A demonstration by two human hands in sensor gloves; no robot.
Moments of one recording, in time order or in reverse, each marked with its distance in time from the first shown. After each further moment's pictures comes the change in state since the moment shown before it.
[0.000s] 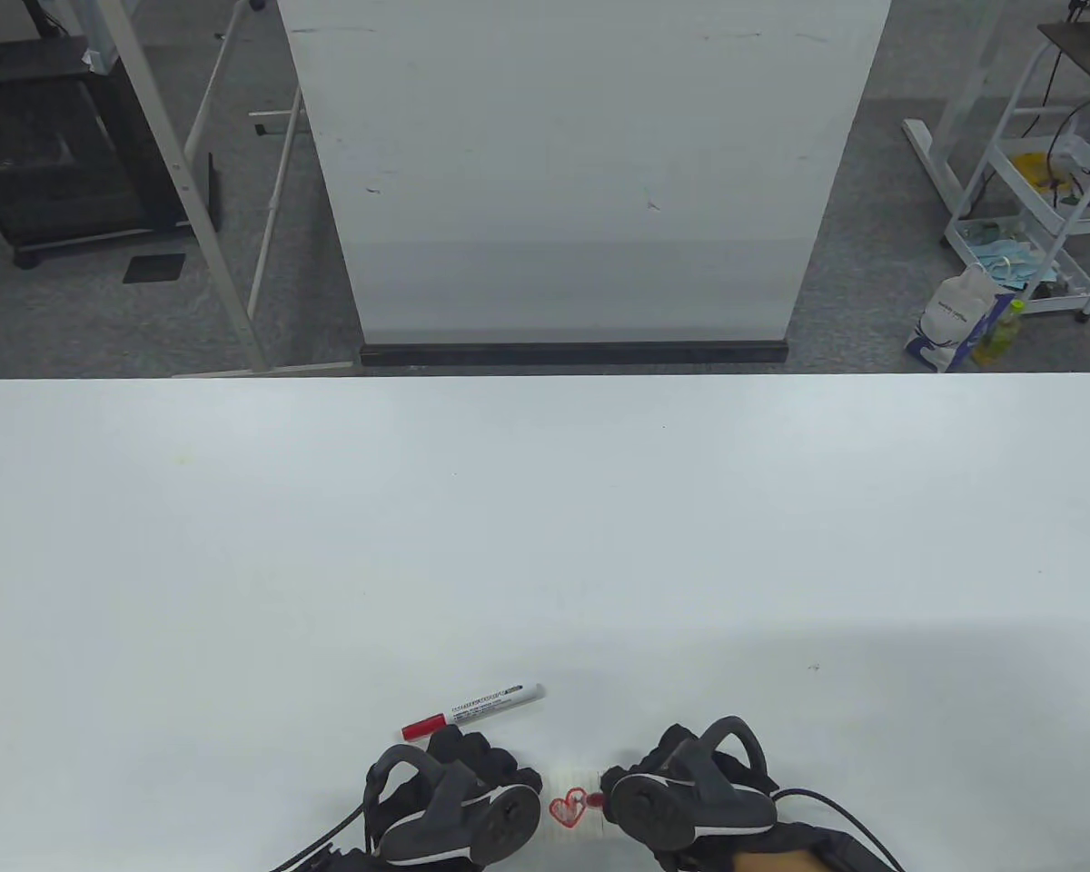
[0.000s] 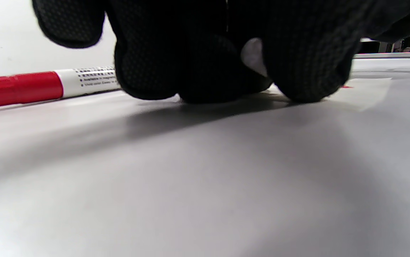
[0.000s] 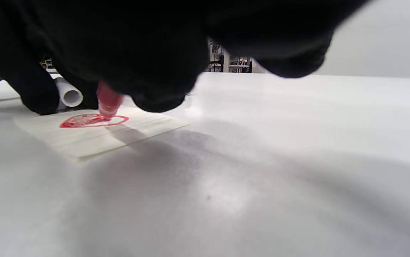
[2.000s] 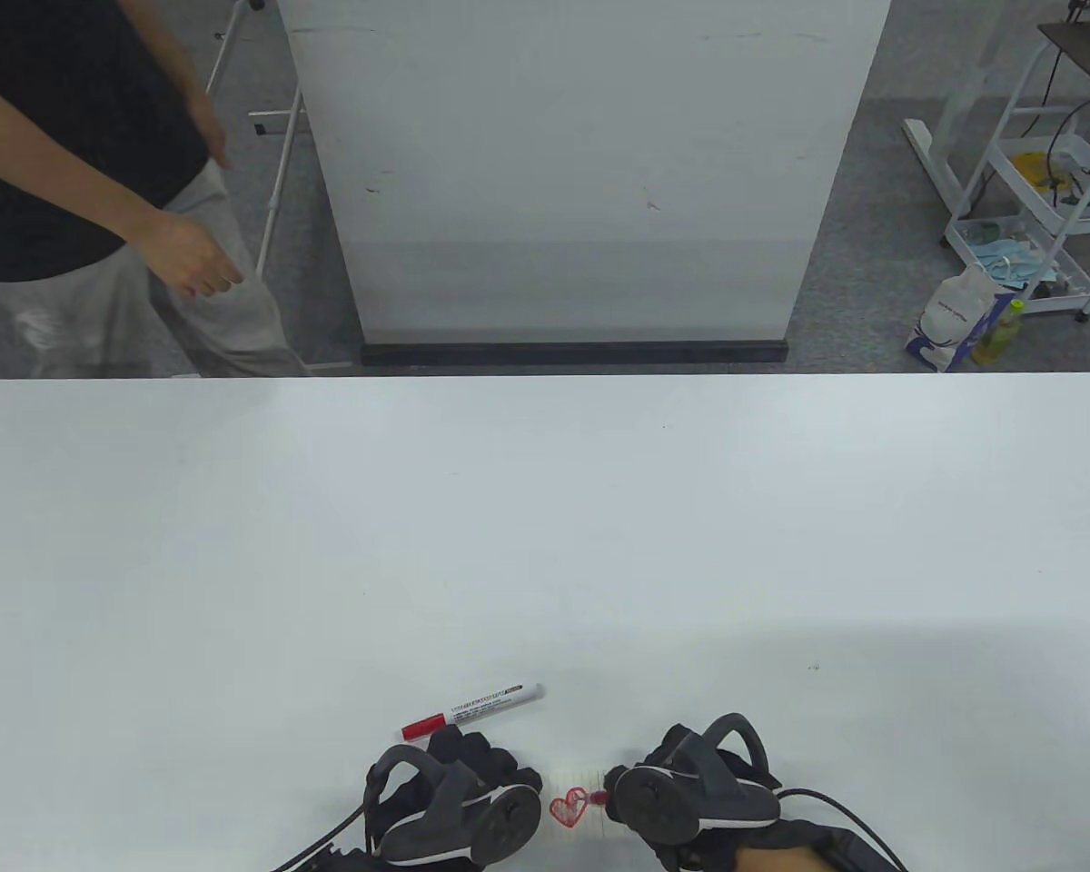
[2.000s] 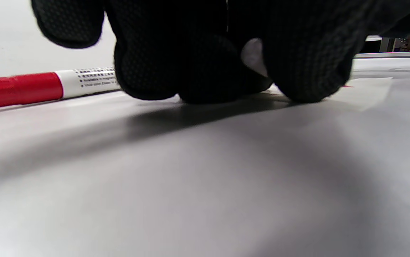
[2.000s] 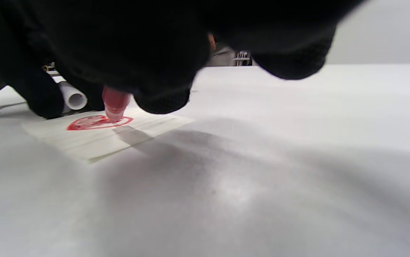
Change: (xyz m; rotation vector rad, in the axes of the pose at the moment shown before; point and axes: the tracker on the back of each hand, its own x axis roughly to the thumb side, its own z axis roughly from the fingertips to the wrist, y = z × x) left_hand 0.000 0.000 0.000 0.001 0.001 0.000; right_hand -0.003 0.000 0.001 0.036 -0.004 -0.063
